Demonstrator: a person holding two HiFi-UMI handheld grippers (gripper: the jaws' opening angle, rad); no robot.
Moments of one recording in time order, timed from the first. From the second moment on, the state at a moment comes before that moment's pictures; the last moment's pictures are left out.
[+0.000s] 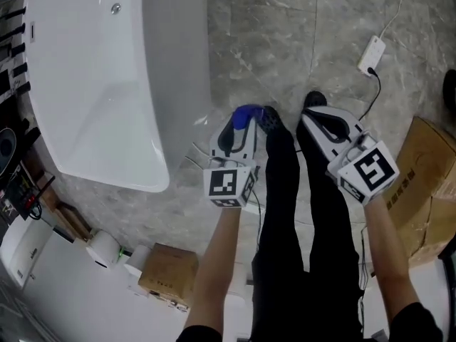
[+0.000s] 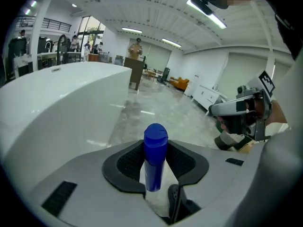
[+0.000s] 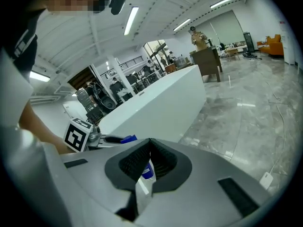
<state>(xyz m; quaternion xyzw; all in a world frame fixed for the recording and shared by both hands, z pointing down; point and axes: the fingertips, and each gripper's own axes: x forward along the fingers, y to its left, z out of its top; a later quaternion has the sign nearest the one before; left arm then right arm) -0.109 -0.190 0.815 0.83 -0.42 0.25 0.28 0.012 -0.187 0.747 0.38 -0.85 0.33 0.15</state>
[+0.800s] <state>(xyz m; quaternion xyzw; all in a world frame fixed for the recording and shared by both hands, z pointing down) -0.145 -0.231 1.064 0.76 -0.46 0.34 0.30 -0.011 -0.228 0.931 0.34 -0.87 0.31 0.19</state>
